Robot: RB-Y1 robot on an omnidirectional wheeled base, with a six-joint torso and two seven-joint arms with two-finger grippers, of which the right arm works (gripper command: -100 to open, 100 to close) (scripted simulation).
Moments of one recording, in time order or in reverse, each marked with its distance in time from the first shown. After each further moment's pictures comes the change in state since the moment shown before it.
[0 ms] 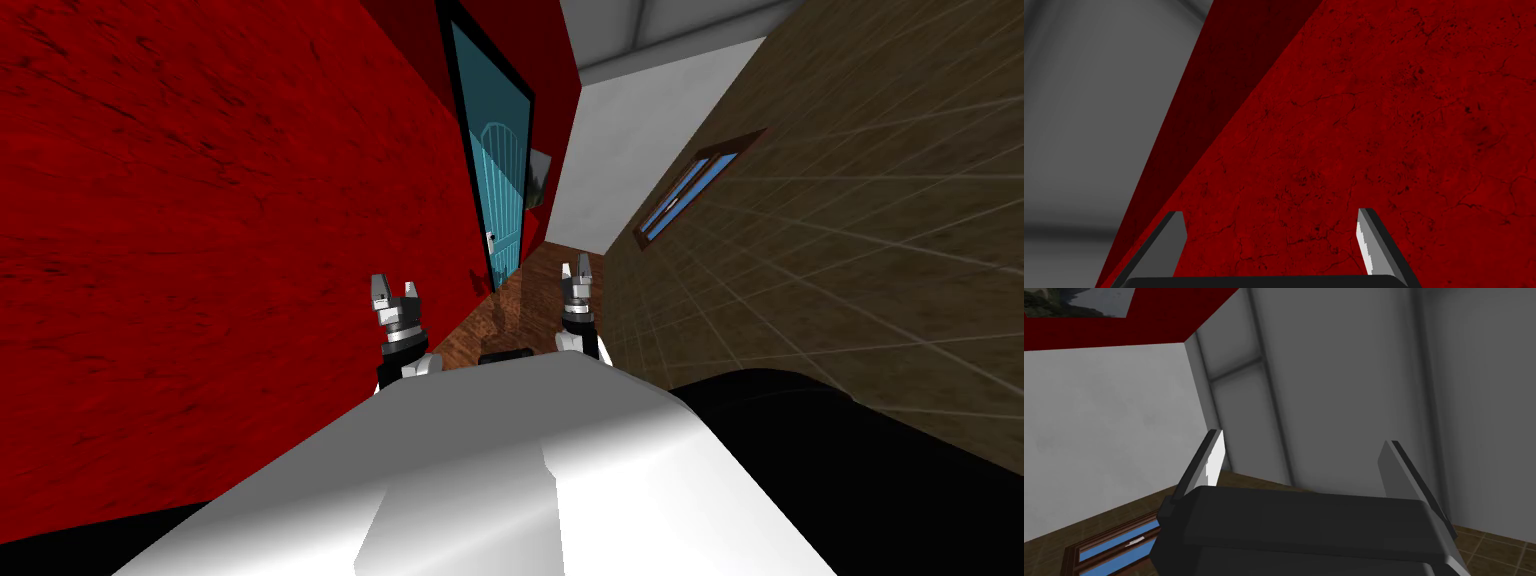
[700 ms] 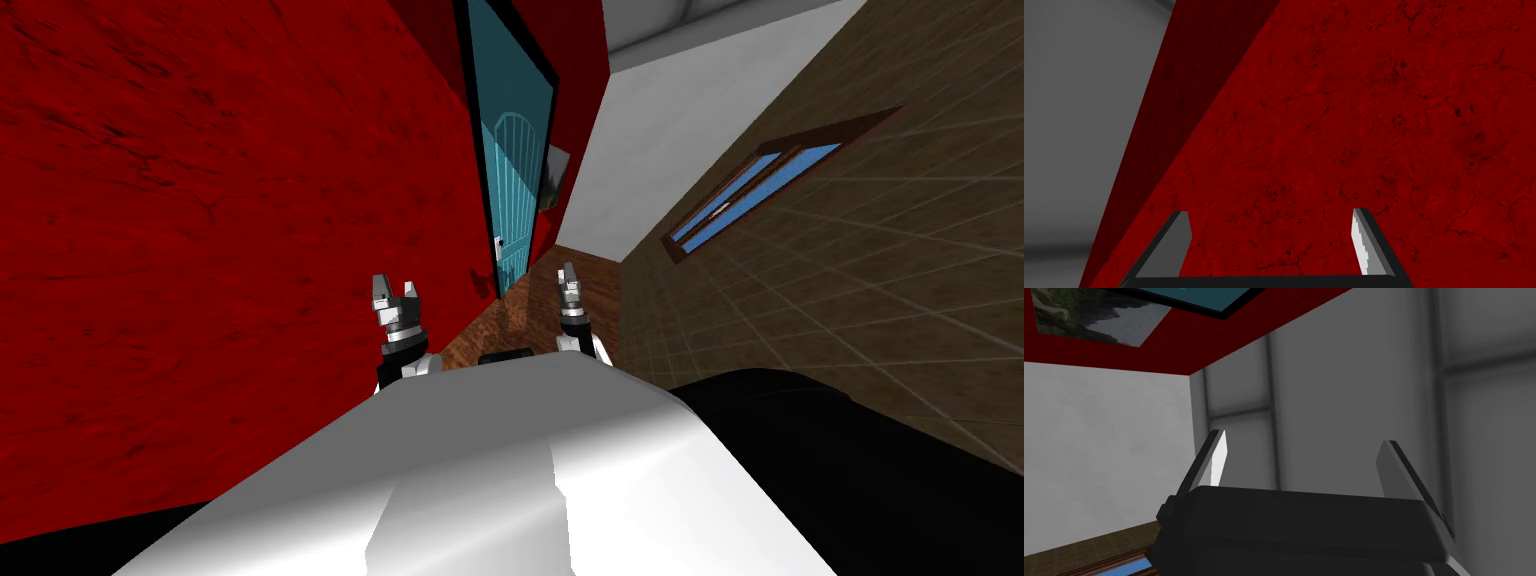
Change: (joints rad) arm 0.010 -0.036 -0.006 0.067 0.104 -0.011 0.084
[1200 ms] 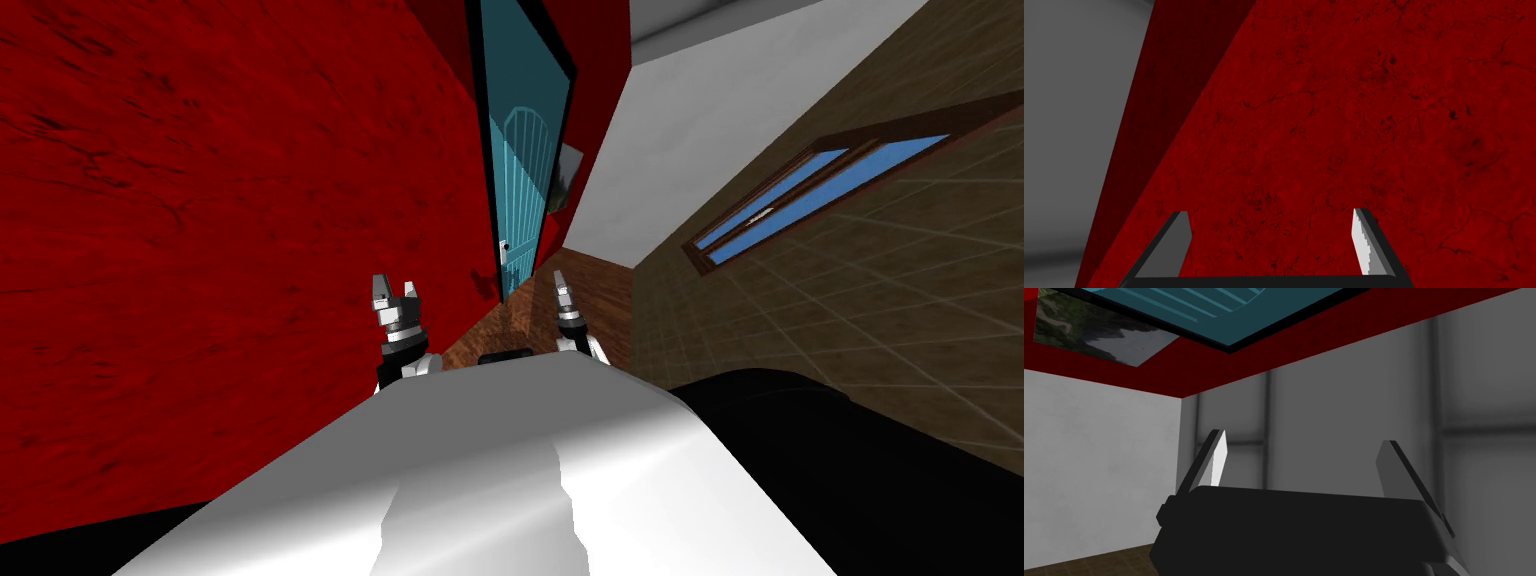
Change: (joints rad) arm 0.010 -0.014 0.001 0.062 0.088 -0.017 0.073
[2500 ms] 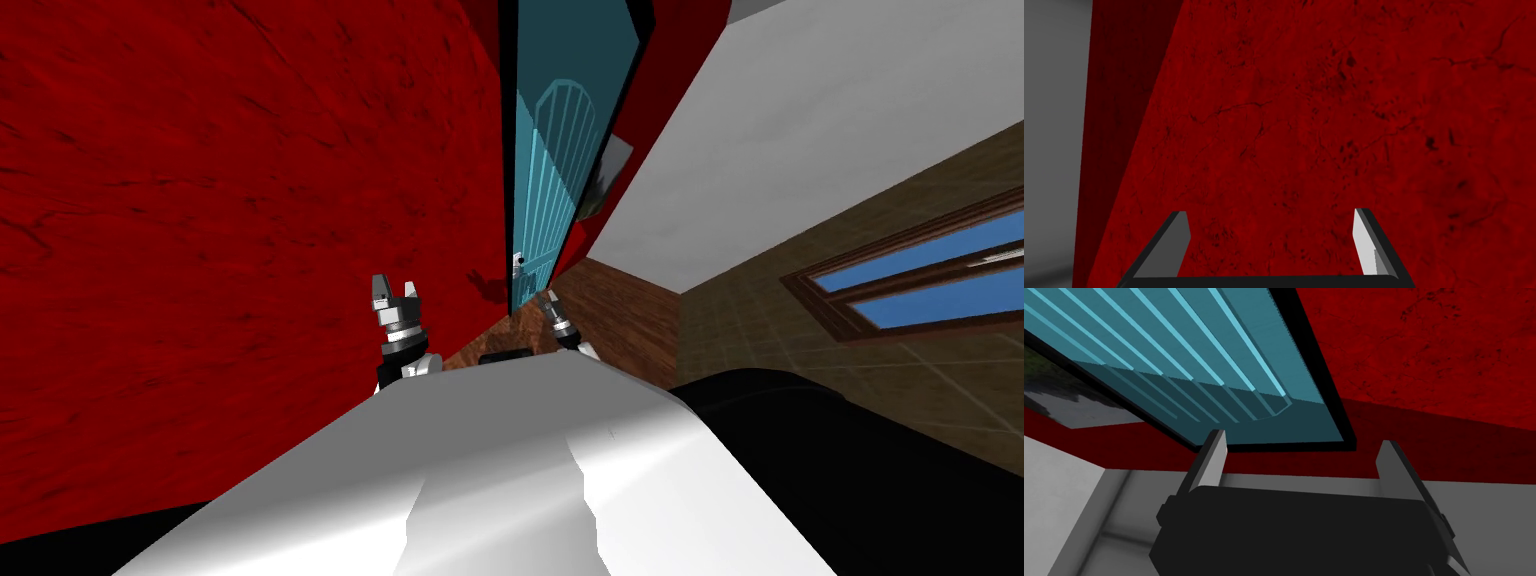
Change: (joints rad) arm 0.030 -0.030 -0.008 0.175 0.268 -0.036 0.220
